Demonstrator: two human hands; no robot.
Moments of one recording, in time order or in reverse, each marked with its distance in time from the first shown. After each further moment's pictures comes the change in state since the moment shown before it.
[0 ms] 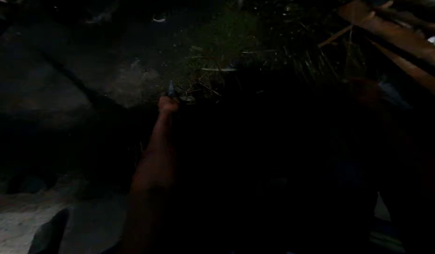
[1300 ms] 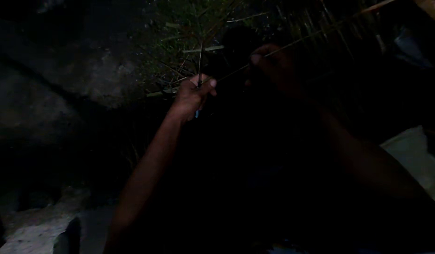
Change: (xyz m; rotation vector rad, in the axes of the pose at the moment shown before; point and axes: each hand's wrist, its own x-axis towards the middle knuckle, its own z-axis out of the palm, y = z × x) left_hand -0.059 0.110 0.075 -0.542 -0.583 0.489; right_hand -0.025 -0.126 0.078 0.961 -0.345 -0.401
